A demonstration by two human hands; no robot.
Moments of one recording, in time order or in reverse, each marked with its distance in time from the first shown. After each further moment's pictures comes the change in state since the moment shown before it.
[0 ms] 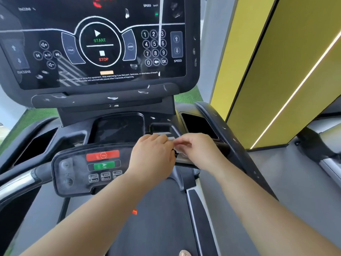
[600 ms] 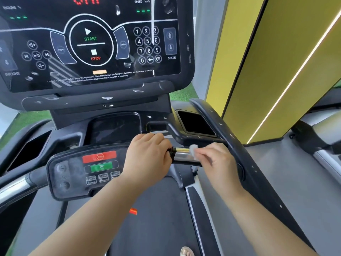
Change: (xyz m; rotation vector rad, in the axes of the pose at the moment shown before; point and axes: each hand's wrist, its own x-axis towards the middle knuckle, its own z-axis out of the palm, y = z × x) left_hand -0.006 -0.008 0.002 -0.116 0.044 0.041; right_hand -0.043 0.059 0.021 -0.129 0.625 -0.273
